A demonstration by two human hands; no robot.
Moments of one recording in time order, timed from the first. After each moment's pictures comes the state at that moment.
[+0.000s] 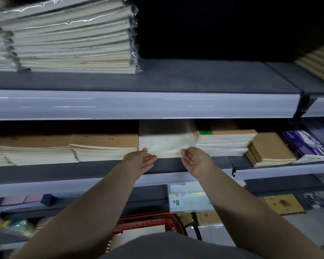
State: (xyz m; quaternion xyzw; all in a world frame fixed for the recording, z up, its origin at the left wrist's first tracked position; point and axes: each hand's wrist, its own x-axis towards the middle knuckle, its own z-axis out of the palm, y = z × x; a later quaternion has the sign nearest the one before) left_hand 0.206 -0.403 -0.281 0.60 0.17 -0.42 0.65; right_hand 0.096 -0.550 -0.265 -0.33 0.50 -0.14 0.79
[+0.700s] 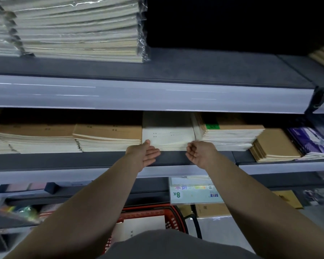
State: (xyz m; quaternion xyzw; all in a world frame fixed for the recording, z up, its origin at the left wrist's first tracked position) left_hand 0.209 -0.398 -0.291 0.62 0.13 -0.44 0.64; right_hand 0.102 -0.562 -0.263 -0.42 0.52 -0.09 0.74
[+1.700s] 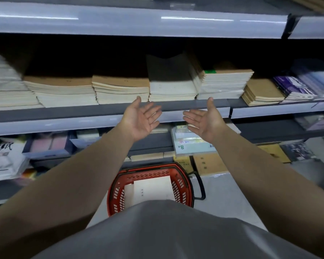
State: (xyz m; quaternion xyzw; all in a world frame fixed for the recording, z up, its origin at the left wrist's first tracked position) left_hand 0.136 -0.297 -0.265 0.42 0.00 -0.50 0.75; right_hand -0.007 -0.466 -0.252 -0.47 0.37 -0.08 0.80
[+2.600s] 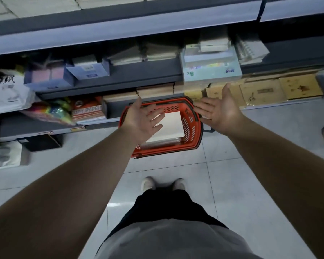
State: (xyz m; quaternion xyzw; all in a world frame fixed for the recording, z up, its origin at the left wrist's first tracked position) left_hand -0.017 -0.199 -0.389 0.48 0.19 -0.54 0.67; right_hand -0.146 -0.399 -0.383 -0.39 0.46 0.01 0.80
